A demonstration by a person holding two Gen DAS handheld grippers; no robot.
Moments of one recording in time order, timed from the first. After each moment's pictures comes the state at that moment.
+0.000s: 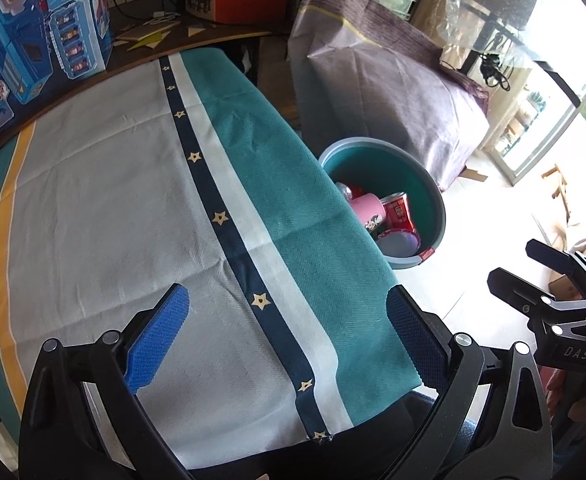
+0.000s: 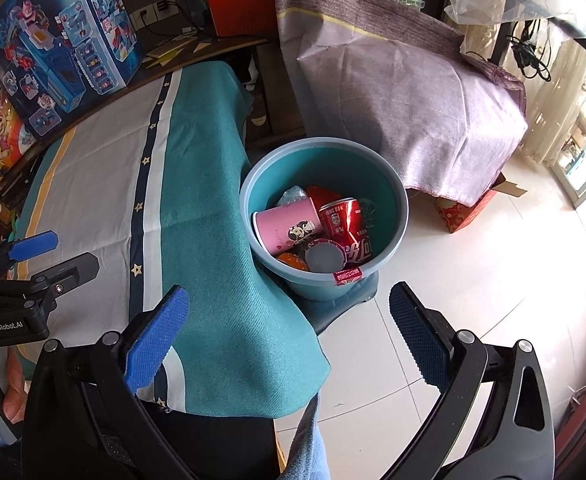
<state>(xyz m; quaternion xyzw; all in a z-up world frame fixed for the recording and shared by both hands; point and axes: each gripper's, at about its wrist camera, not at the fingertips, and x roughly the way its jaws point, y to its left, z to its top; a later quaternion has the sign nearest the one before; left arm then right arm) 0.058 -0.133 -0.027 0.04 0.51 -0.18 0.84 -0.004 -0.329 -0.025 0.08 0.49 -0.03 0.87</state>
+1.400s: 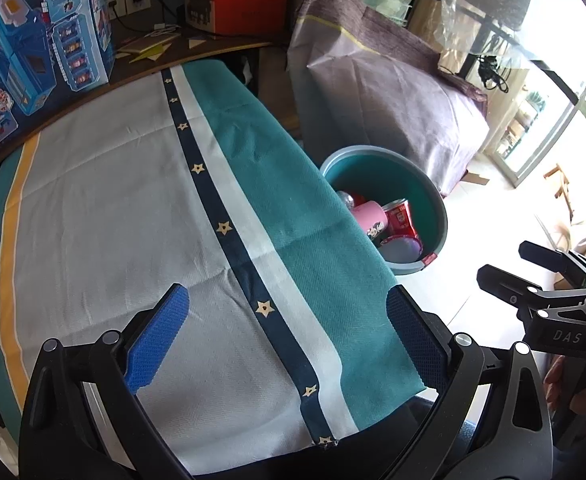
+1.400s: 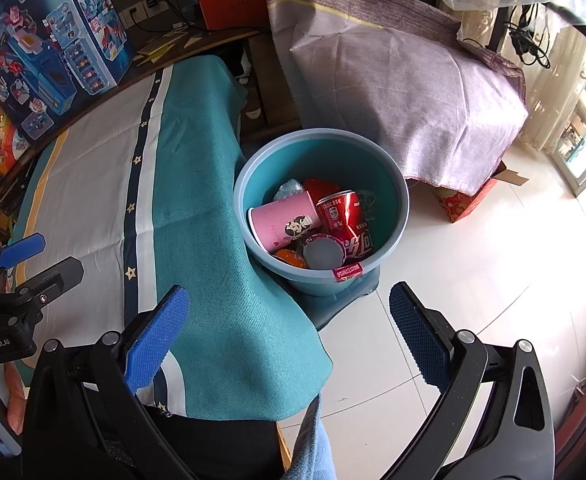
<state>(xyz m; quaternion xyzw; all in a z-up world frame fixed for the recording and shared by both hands) 0.055 -0.133 -0.023 0.05 0.49 -0.19 0.85 0.005 -0.335 -0.034 0.10 0.50 -0.04 0.86</state>
